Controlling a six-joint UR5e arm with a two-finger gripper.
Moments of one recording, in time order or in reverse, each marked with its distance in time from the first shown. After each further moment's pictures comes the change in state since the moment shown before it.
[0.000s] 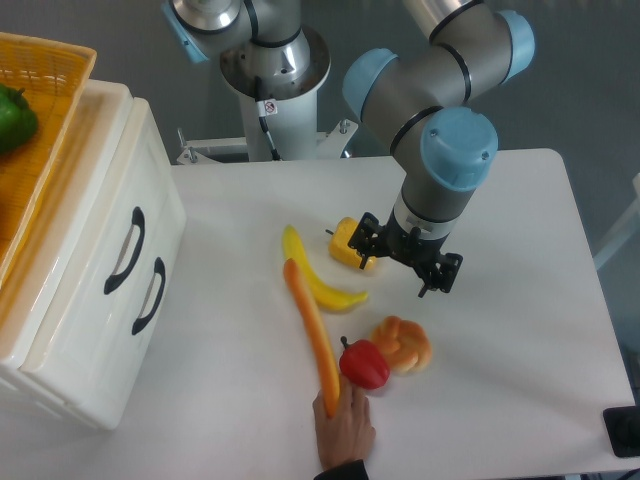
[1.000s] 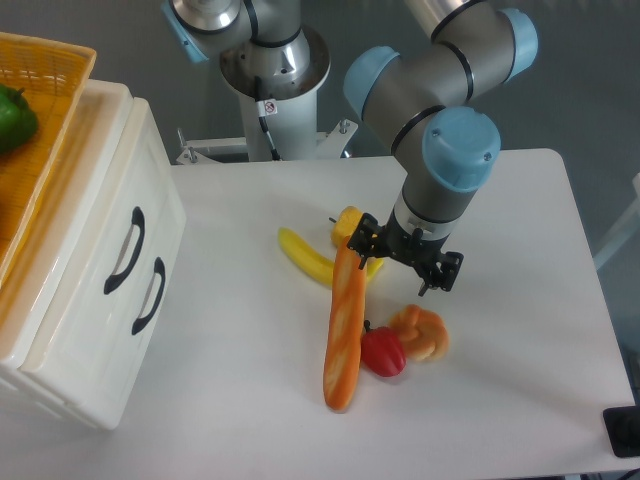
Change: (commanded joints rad) arm -0.021 -0.008 0.017 0.012 0.002 -0.098
